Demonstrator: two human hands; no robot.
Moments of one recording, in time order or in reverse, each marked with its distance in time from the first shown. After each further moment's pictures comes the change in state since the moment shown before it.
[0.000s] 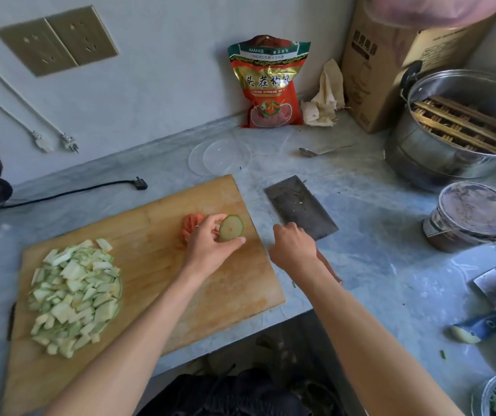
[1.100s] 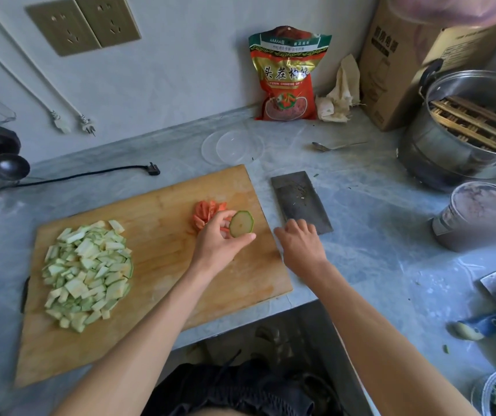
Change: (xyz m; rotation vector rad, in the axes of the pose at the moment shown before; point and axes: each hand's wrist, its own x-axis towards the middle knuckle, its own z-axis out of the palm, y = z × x) left_hand -0.035 0.009 -0.014 -0.055 -0.007 -0.035; right_hand -0.007 0.012 0.037 -0.289 0.154 -0.291
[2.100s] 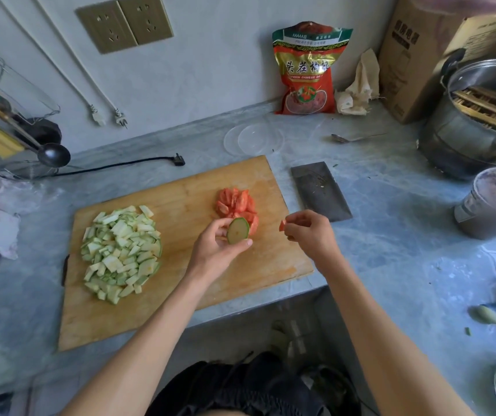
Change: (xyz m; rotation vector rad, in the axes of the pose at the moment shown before) left_hand -0.047 -0.039 -0.041 -0.093 0.012 -0.089; right_hand -0.031 -0.040 -0.038 1.336 0.081 0.485
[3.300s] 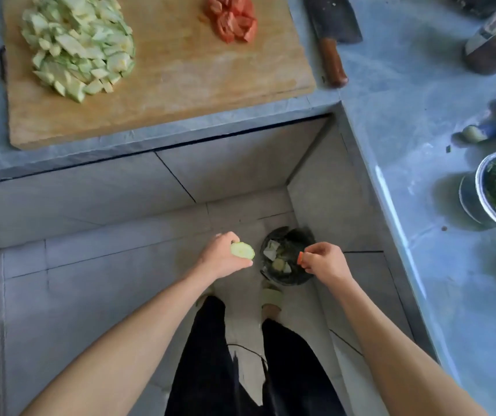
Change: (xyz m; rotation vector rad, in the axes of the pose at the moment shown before) left_hand -0.256 -0.250 0.068 0.492 -0.423 -0.331; right_hand -0.279 0.283 -0.014 -0.274 0.033 0.514
